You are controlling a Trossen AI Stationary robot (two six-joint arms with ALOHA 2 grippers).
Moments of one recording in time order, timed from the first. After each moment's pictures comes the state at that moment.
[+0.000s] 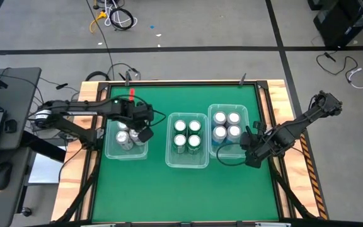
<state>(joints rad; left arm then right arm) 0.09 1.33 1.17 -1.14 -0.16 -0.55 0.55 1.16 1.06 -1.36 0.31 0.81</state>
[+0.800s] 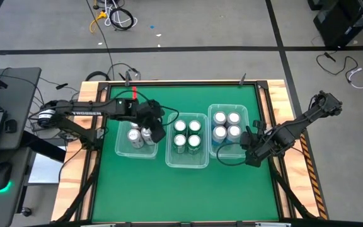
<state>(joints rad) 0.10 1.38 1.17 -0.76 -0.05 -0.45 0.55 1.16 1.06 -1.38 0.34 0.79</state>
